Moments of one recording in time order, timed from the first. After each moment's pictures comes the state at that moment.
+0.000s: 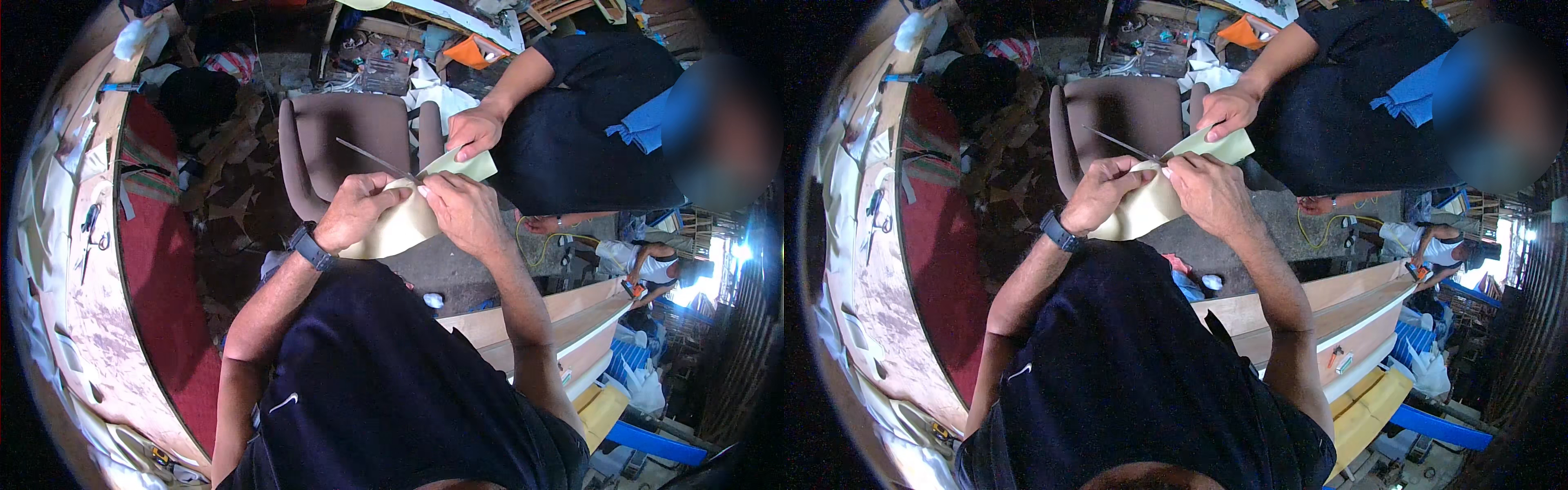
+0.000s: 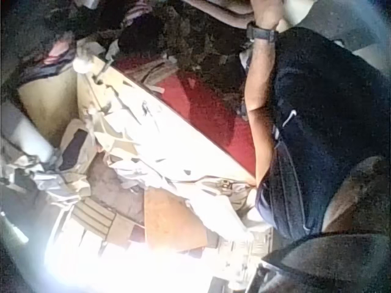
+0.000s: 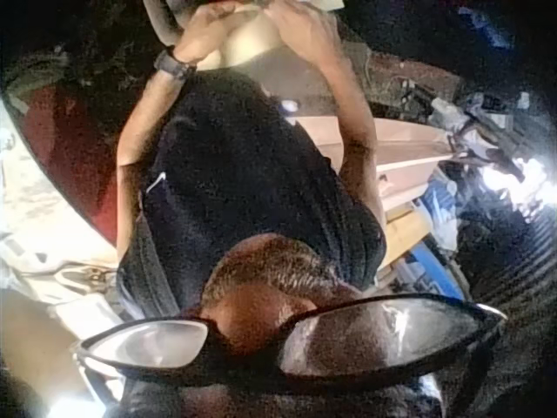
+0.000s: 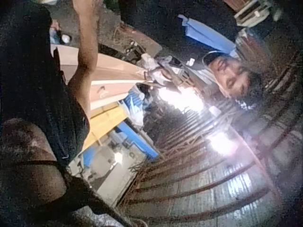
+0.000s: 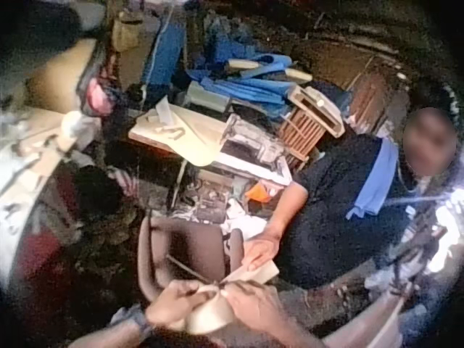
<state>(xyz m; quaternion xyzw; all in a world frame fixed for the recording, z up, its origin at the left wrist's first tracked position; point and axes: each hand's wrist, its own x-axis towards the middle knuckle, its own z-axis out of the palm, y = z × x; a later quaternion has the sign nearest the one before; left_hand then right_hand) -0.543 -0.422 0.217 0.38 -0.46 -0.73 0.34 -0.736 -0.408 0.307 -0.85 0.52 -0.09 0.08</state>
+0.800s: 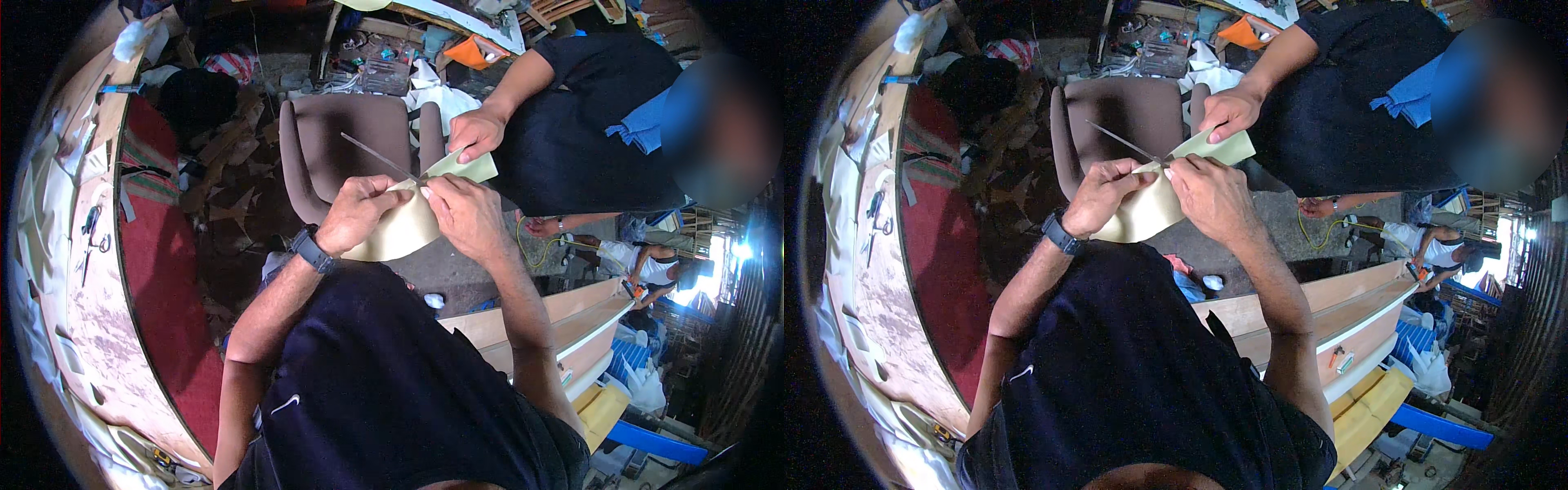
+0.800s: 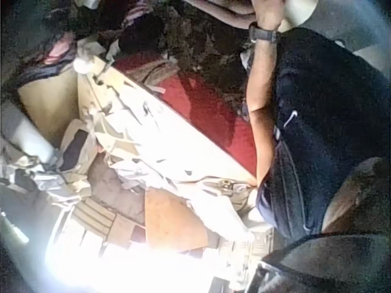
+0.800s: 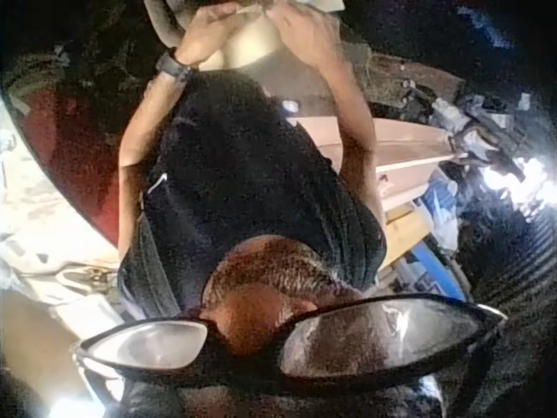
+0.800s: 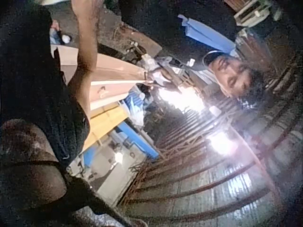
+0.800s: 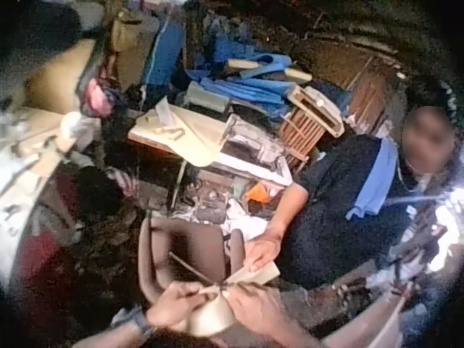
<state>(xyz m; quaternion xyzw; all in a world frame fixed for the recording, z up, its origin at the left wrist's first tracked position) -0.540 -0.423 0.221 0.36 -0.43 -0.75 0.33 -0.731 -0.406 0.316 -0.83 0.54 -0.07 0.10</state>
